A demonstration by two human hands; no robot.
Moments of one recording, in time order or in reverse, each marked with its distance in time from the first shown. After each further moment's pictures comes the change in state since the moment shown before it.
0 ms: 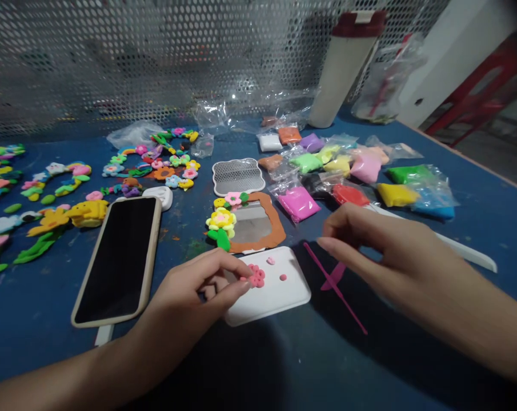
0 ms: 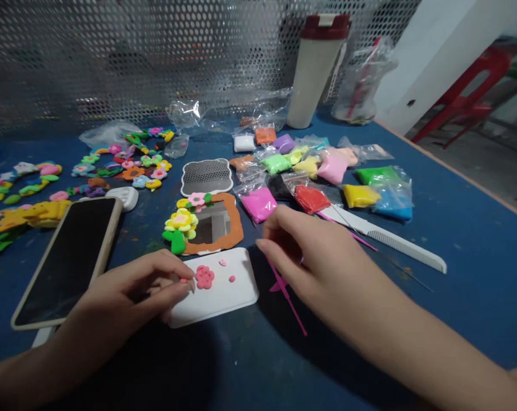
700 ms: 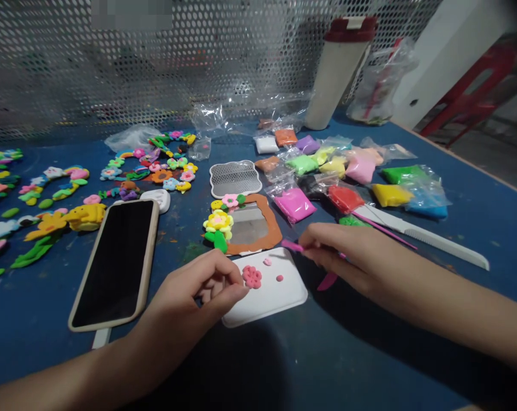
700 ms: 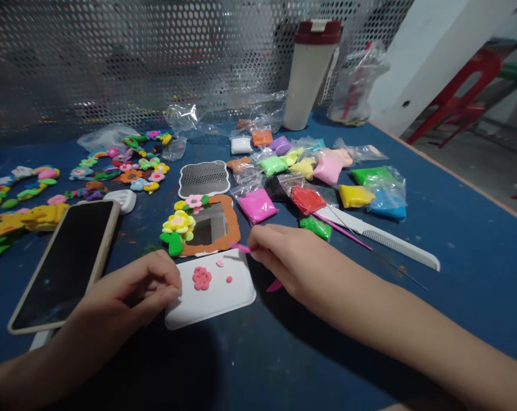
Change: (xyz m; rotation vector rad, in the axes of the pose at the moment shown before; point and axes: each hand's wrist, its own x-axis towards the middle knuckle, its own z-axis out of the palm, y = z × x) left_hand -0.002 0.002 -0.002 0.060 0.008 0.083; right_hand 0.011 0.008 0.002 0.000 -0.250 -0.062
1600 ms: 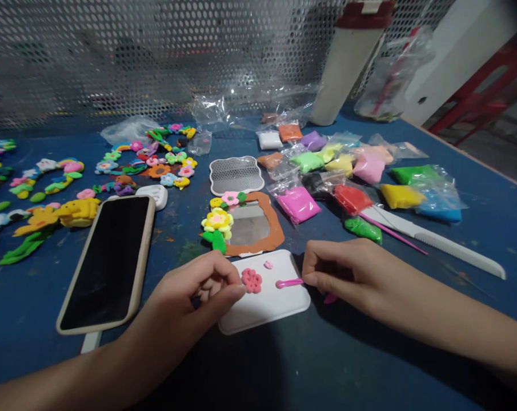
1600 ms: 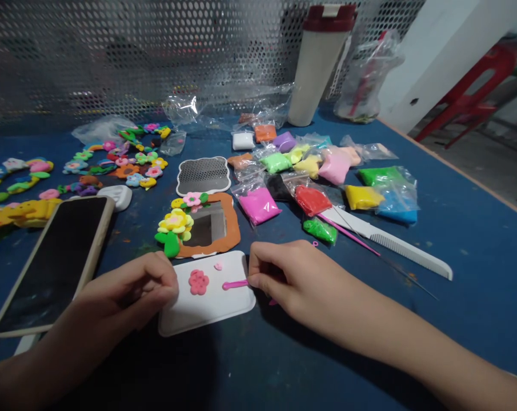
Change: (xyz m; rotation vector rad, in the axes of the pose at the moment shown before) left_hand 0.004 -0.006 -0.001 -0.008 -0.054 0.062; right_hand 0.001 0.007 0.004 0.217 -0.193 0.064
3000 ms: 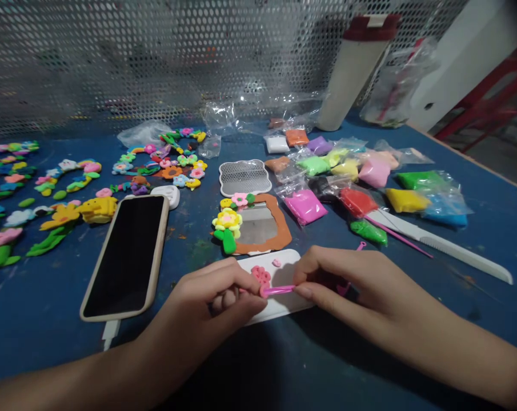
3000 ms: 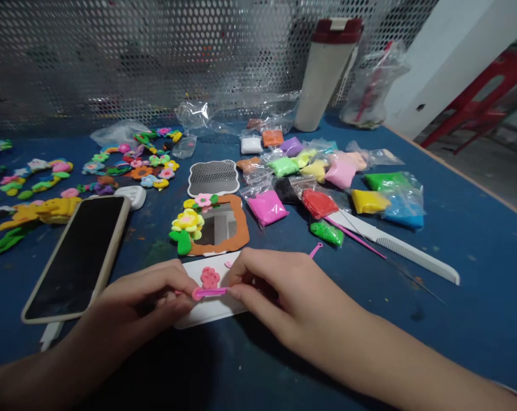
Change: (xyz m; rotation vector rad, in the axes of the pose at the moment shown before) left_hand -0.009 0.006 0.002 0.016 -0.039 0.094; right_hand -0.005 -0.027 0.015 0.009 0.172 -0.178
